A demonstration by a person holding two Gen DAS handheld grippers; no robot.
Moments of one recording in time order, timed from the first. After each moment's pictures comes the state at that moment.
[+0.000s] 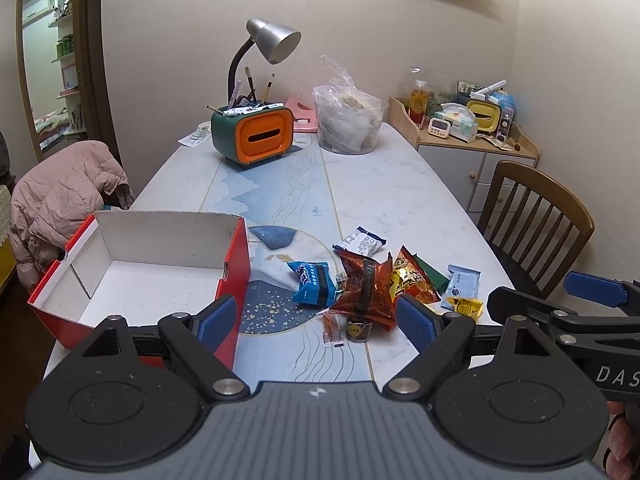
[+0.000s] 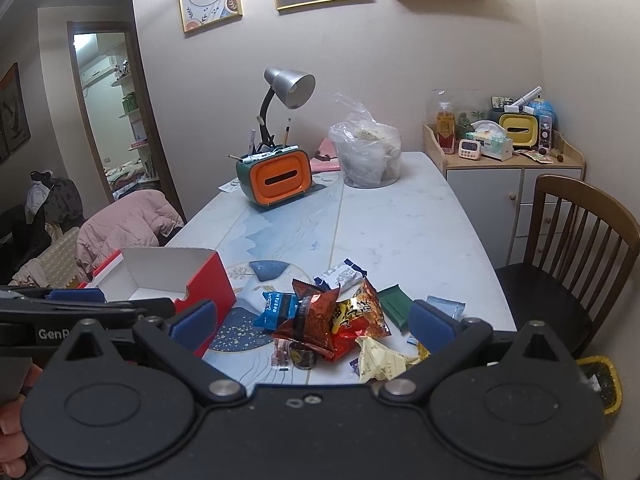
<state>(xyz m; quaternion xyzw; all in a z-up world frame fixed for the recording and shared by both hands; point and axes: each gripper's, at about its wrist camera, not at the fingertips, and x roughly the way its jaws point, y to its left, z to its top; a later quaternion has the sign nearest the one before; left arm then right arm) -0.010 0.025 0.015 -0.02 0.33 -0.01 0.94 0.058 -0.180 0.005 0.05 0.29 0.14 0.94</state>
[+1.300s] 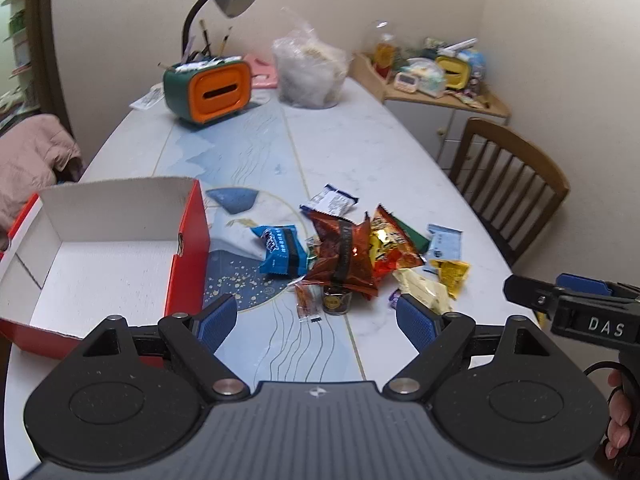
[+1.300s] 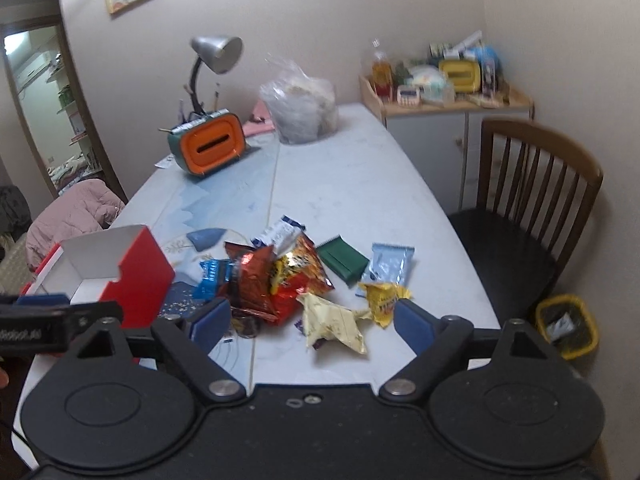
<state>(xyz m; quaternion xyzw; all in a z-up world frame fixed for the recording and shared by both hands) 0.033 0.032 -0.026 -0.02 0.39 -0.08 0.92 0.087 -0.213 -0.040 0.09 0.37 0.05 0.93</state>
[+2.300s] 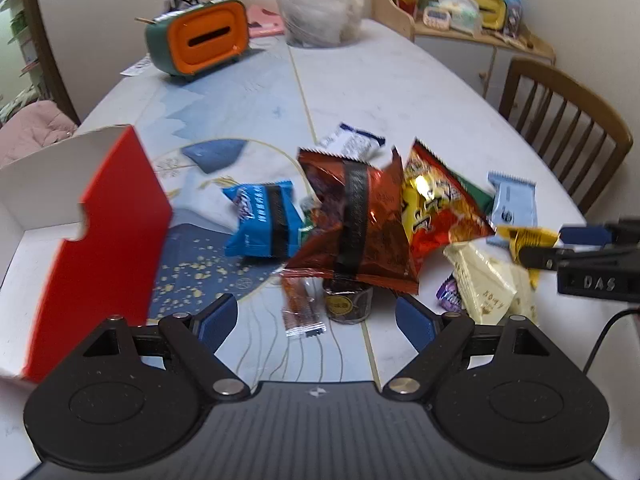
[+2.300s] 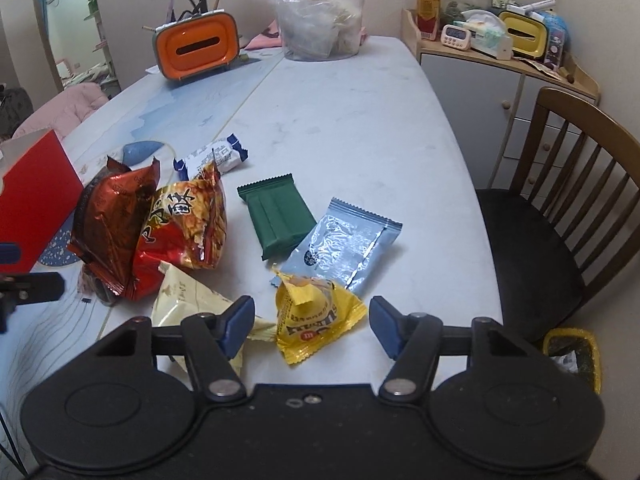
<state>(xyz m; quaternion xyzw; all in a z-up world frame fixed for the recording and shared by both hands) 0.119 -0.023 -0.136 0.04 0.44 -0.03 0.90 0.205 -0.257 -0.154 -0.02 0.44 0.12 0.89</state>
